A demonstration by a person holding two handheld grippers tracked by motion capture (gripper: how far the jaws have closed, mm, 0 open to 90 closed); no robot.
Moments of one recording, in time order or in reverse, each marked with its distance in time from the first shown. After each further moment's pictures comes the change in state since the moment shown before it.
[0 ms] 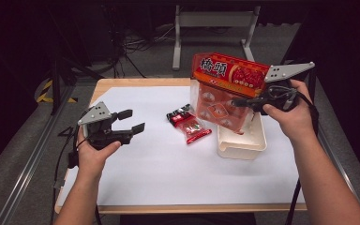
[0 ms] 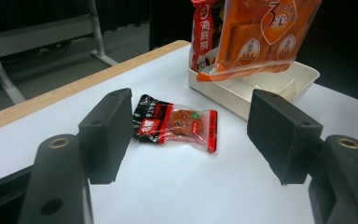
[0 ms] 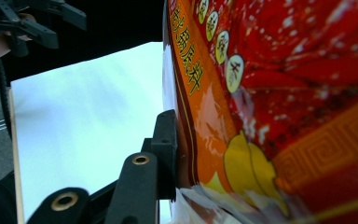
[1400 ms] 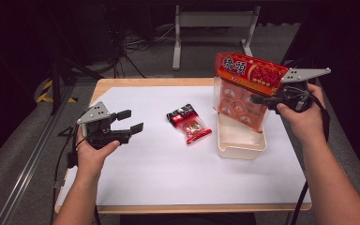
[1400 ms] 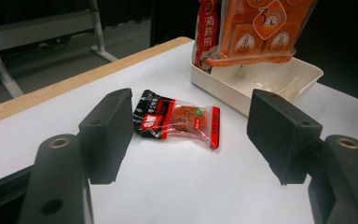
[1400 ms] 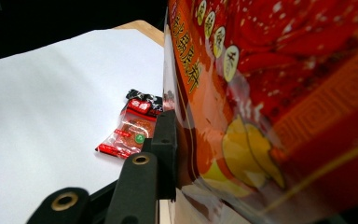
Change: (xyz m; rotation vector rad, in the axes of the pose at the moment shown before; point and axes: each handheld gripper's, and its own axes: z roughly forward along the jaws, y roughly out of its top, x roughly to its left) left arm 0.005 -0.004 0.000 0.007 0.000 -0.023; right arm -0.033 -0.038 -0.018 0.017 -0.173 0.074
